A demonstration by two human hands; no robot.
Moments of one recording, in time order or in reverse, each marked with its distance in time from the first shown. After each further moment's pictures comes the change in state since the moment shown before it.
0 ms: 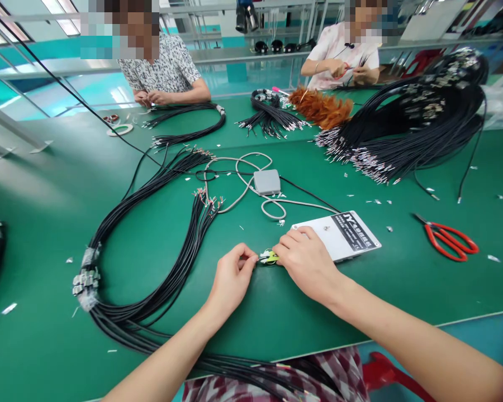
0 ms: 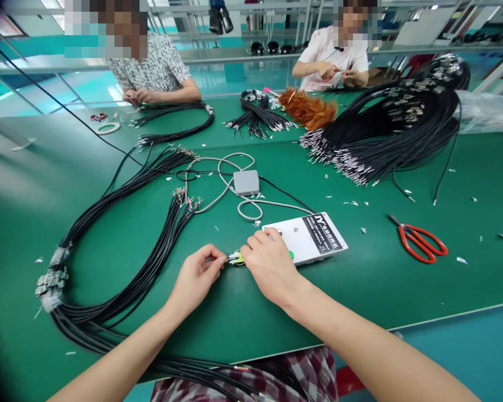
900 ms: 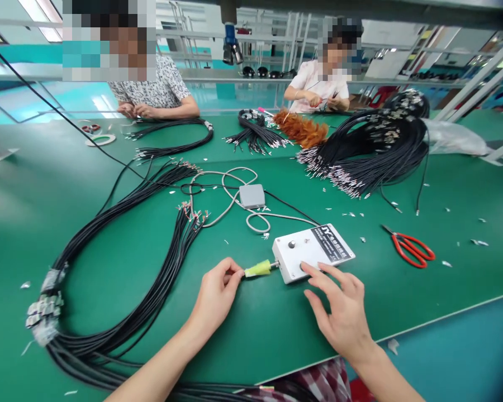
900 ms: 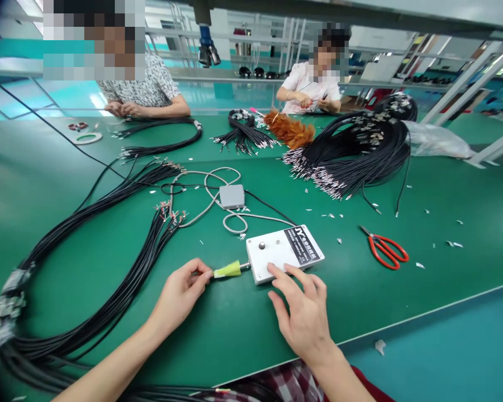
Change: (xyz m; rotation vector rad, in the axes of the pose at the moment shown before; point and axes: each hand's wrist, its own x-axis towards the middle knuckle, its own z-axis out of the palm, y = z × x) left_hand 0.005 0.003 -0.002 0.021 -0.012 0.025; right_hand -0.102 0.005 0.010 0.199 0.489 0.329
